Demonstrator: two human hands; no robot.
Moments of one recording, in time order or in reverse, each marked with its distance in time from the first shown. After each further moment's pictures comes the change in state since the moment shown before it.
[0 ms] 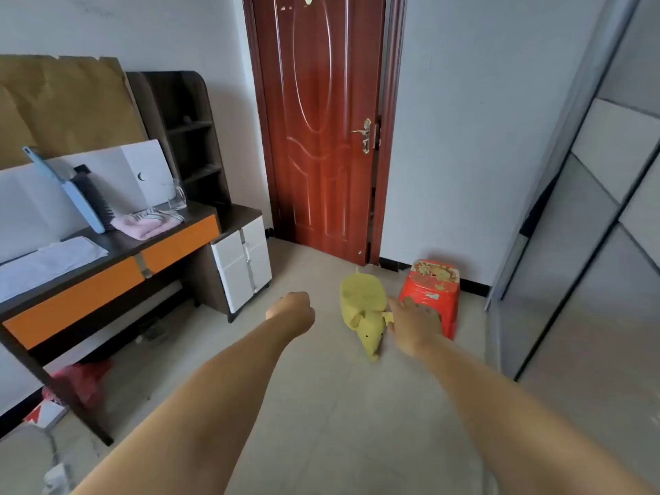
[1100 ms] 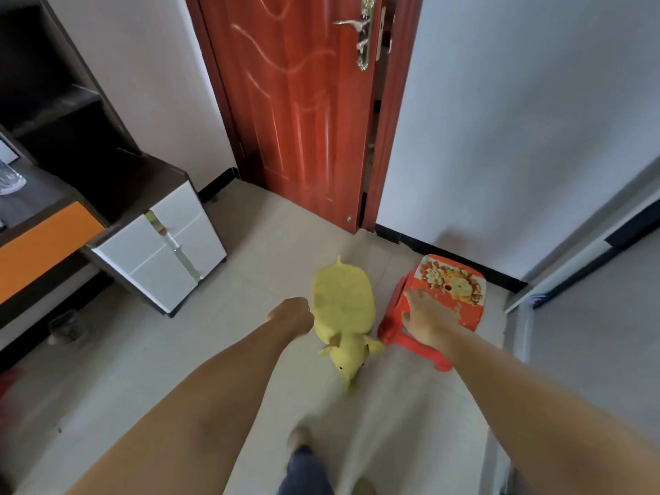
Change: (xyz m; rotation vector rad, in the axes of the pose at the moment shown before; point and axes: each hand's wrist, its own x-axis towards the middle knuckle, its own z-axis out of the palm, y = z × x) left_hand 0.539 0.134 0.117 -0.023 -0.387 -0.183; right_hand 0.554 0.187 0.077 0.131 -0.377 0.064
